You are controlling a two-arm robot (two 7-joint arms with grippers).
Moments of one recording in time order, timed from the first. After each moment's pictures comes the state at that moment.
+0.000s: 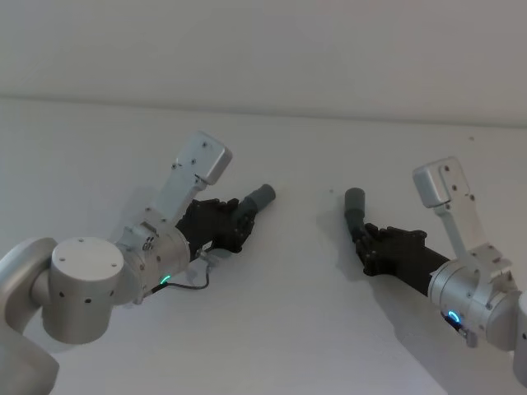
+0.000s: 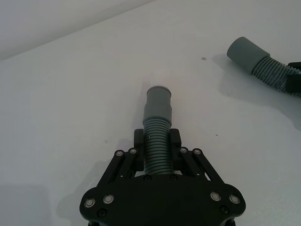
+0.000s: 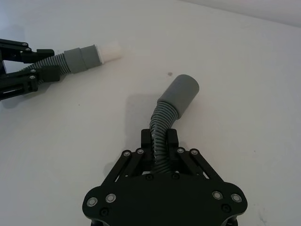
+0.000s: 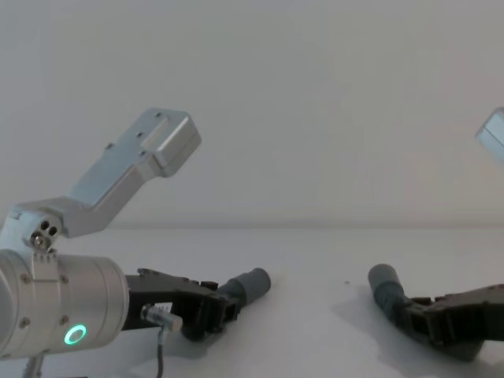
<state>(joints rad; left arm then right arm) -0.20 0.33 0.46 -1.68 -0.26 0.48 -0.18 0.05 0.35 -0.31 -1.78 0.25 0.56 0.25</state>
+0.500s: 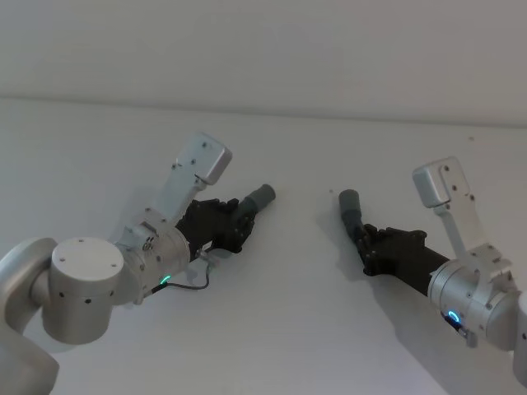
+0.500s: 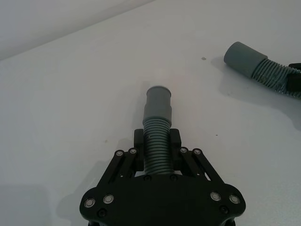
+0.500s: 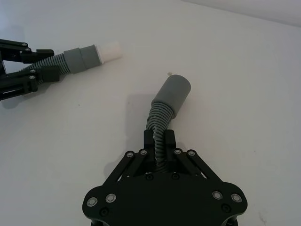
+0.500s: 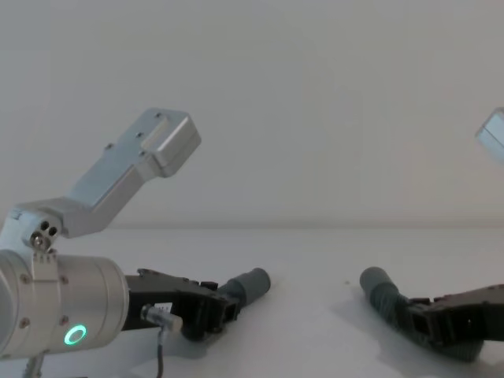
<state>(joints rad) -0.20 0.33 0.46 -1.68 -0.26 0.48 -0.18 0.05 0.35 -0.31 -1.78 0.25 0.56 0.25</state>
